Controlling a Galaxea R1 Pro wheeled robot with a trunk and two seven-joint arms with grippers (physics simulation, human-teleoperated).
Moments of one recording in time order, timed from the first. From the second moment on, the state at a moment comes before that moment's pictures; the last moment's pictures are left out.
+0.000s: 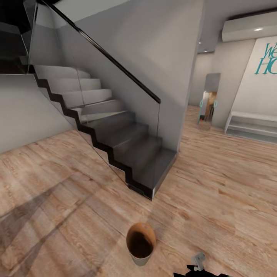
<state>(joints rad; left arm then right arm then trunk) 0.05 0.18 0.37 -0.81 0.26 0.02 -1.07 -0.27 -0.16 -0.01 -0.54 0.00 0.08 0.77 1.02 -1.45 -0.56</state>
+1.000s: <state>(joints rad) 0.05 0.18 0.37 -0.81 0.26 0.02 -1.07 -0.27 -0.16 -0.01 -0.54 0.00 0.08 0.76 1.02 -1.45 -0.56</state>
